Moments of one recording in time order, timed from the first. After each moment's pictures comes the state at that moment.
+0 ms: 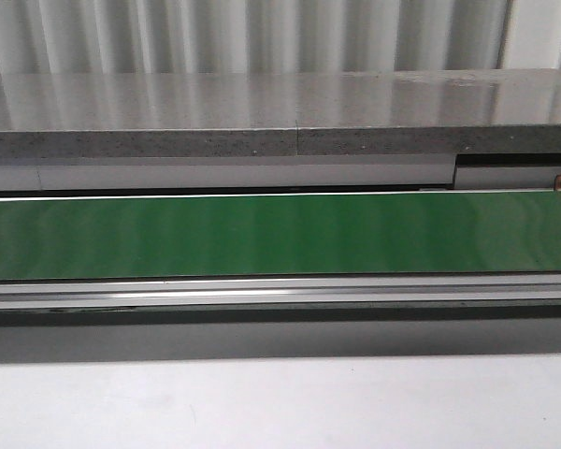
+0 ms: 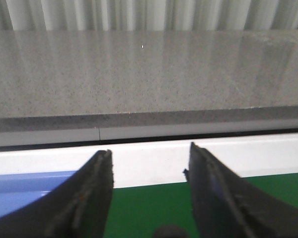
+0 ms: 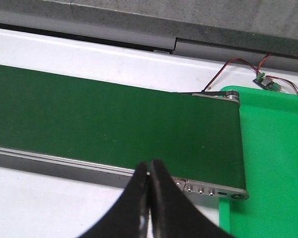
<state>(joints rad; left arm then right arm) -0.13 0.53 -0.67 -0.02 0.41 -0.01 -0.06 0.50 -0.66 0.17 0.70 -0.23</state>
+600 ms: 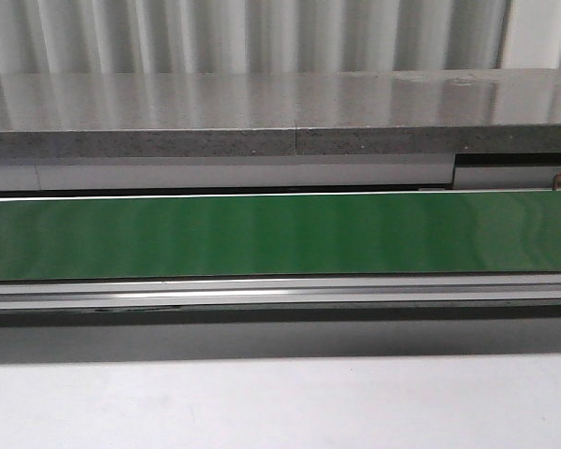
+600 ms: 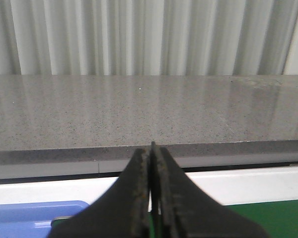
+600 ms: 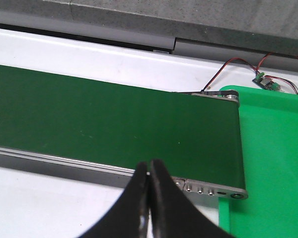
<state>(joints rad) -0.13 0.34 -0.63 -0.03 0.41 -0.01 -0.06 0.50 -0.66 0.17 0.70 -0.23</state>
